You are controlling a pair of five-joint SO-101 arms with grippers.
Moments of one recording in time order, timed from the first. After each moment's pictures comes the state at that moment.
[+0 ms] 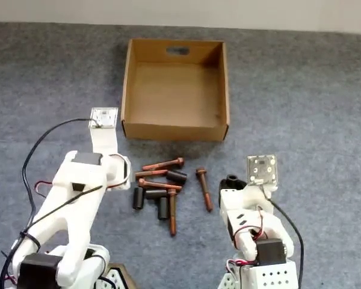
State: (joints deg) left arm 0.0 -24.0 55.9 51.6 9.2; right arm -11.6 -101.0 93.0 55.8 -0.8
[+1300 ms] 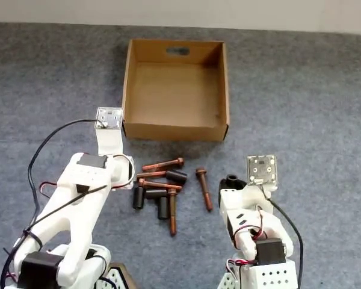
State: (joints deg) left arm 1.9 -23.5 57.8 47.2 9.5; right arm -11.6 -101.0 93.0 55.8 -0.8
